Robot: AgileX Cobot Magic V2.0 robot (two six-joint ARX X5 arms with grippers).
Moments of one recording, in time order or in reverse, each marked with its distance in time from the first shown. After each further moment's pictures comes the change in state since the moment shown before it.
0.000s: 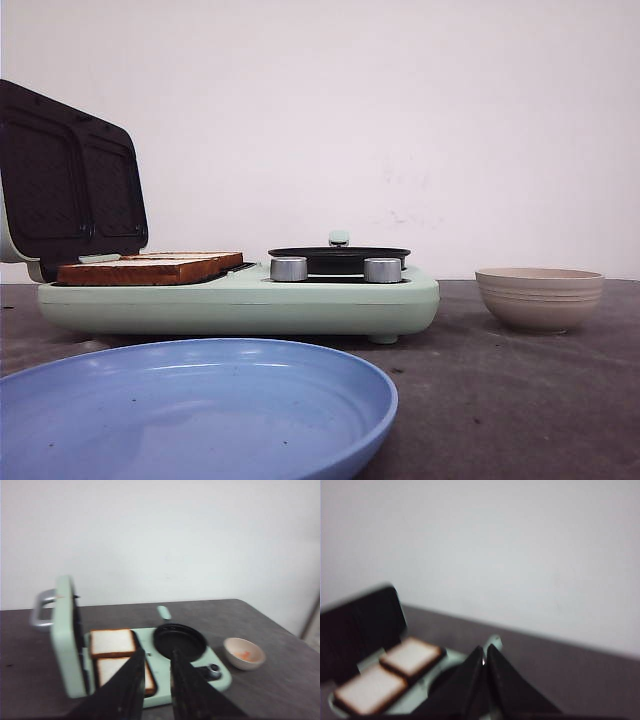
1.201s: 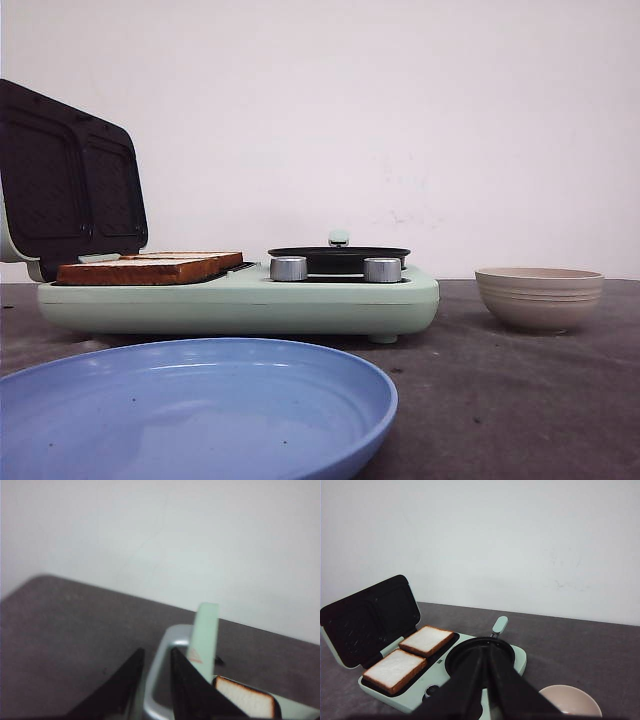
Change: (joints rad) left arm 0.590 0.852 0.101 0.530 0.055 -0.084; right arm -0.002 -0.277 -0.113 -0.133 -0.018 0.085
